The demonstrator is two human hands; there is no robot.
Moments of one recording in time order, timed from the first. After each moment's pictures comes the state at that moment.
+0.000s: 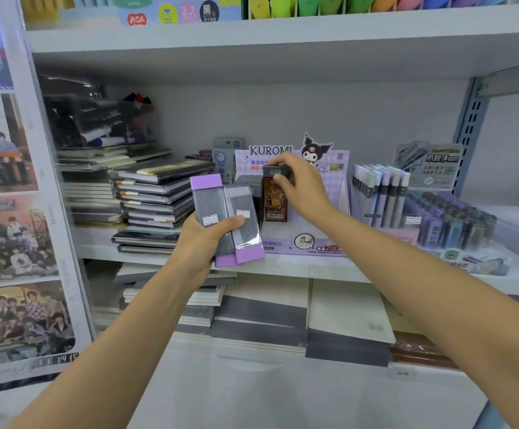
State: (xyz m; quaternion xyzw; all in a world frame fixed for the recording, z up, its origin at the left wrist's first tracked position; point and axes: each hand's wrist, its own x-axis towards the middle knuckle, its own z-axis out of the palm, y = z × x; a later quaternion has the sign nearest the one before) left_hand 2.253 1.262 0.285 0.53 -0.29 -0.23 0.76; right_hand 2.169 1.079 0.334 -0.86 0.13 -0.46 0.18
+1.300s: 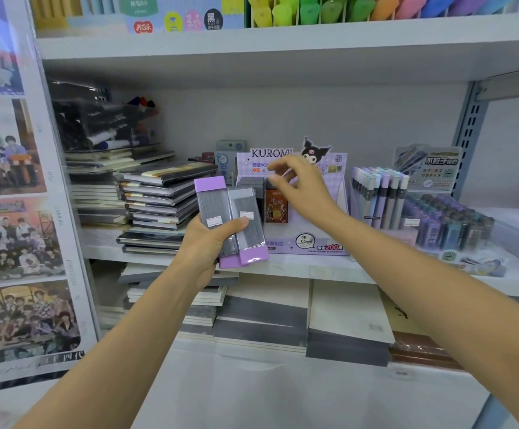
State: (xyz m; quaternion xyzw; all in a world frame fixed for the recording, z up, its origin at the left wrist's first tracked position) left_hand 2.248 1.264 0.287 0.52 -0.31 -0.23 0.76; right_hand 2.154 1.097 0.341 -0.86 0.09 -0.45 0.24
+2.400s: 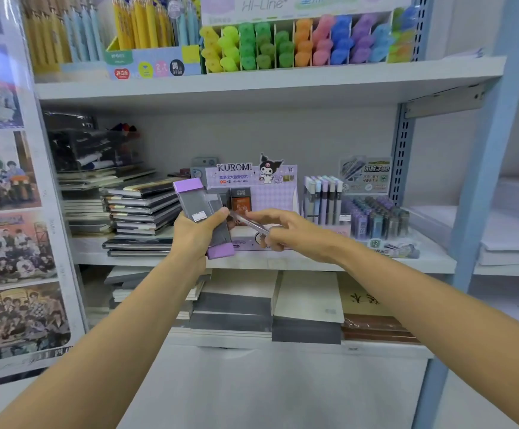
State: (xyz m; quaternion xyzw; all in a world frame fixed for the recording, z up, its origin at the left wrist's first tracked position) left_hand 2.179 1.262 0.316 0.52 -0.25 -0.18 0.79; right_hand 2.037 1.127 0.319 -0.86 0.05 -0.15 0.49
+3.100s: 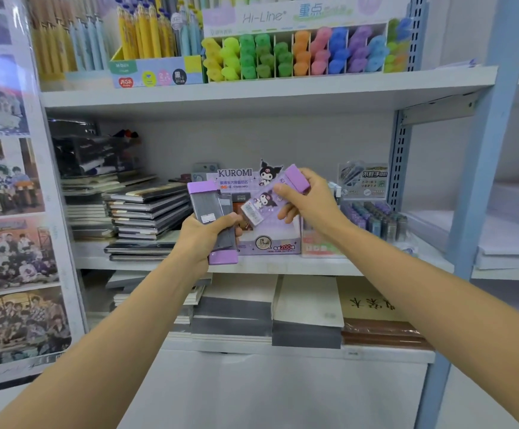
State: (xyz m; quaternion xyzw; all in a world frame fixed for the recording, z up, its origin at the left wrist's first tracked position) left_hand 2.170 1.270 0.324 0.52 -0.29 -0.25 0.76; right_hand 2.036 1.114 0.354 -0.74 0.05 -0.44 0.50
